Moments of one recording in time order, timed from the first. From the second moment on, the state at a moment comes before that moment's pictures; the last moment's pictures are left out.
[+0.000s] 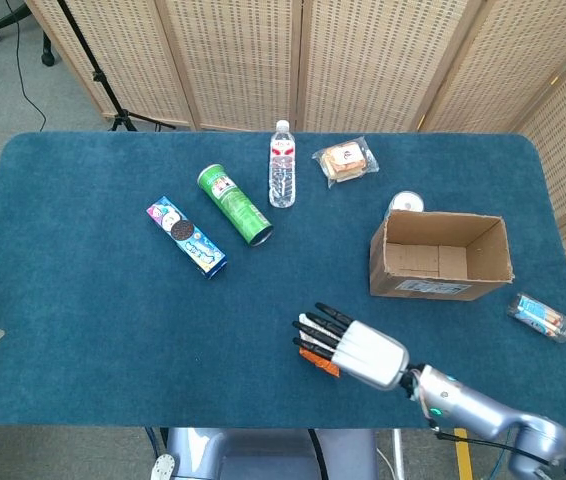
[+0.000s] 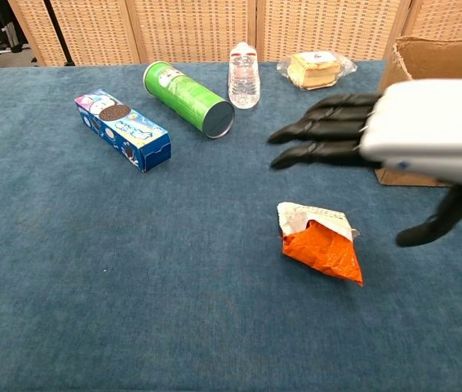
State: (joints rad) left arm -0.24 -0.81 0.05 -1.72 1.42 1.40 -0.23; right arm 0.63 -1.19 0.08 -1.73 -1.98 0.91 -0.22
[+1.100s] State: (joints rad) left arm -0.23 -0.80 0.00 -1.71 1.45 1.32 -0.28; right arm 0.79 -1.42 0.09 -1.70 -1.38 0.66 -0.83
